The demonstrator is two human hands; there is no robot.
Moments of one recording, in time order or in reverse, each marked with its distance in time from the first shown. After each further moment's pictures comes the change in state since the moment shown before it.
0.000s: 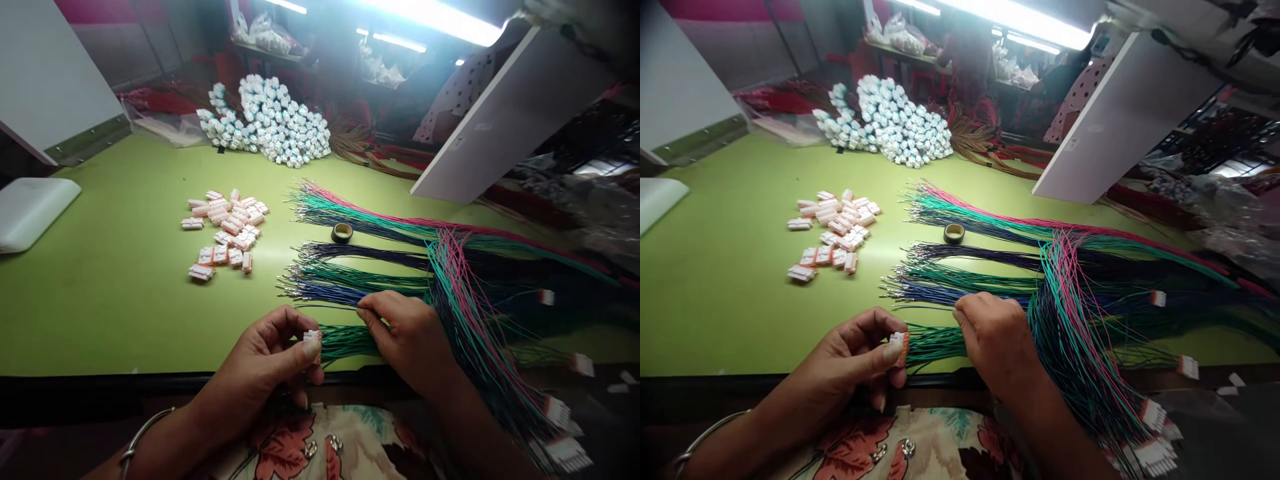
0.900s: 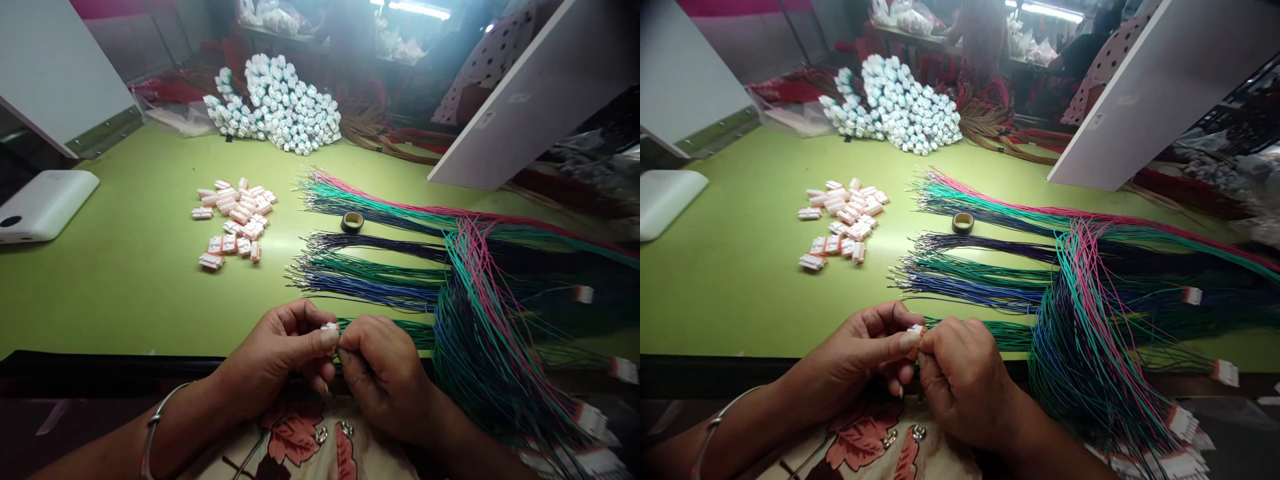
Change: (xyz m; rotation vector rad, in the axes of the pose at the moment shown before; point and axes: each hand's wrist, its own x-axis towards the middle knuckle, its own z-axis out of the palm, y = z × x) left_hand 0.008 0.002 0.006 -0.158 -0.014 -0.121; right_hand -0.022 -0.032 0.022 0.464 -0.015 -0.190
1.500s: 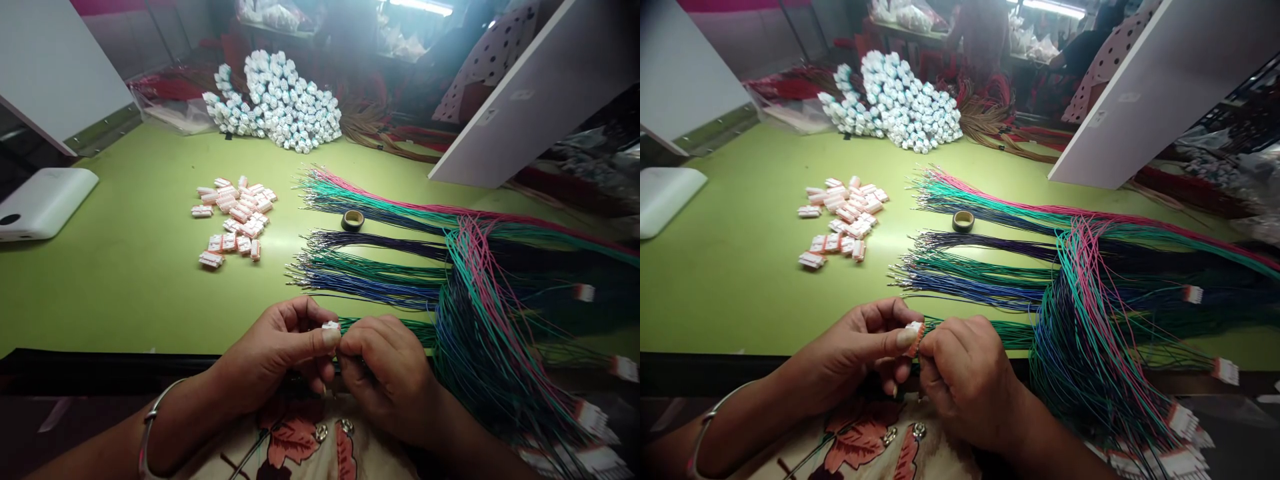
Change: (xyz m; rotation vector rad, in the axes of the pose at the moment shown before) left_hand 0.001 0.005 -0.002 0.026 -0.023 -0.040; right_hand 0.001 -0.001 -0.005 -0.090 0.034 -0.091
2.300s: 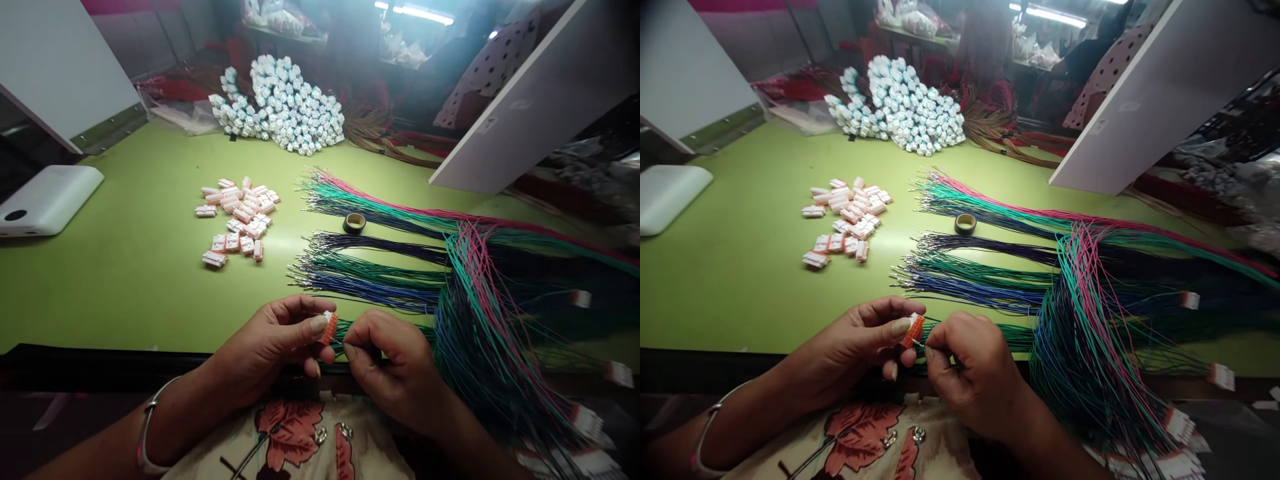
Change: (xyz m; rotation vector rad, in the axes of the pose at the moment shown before) left_hand -0.002 0.001 -0.007 -0.096 0.024 0.026; right_hand 0.002 0.003 -0.004 0.196 -0.033 0.210
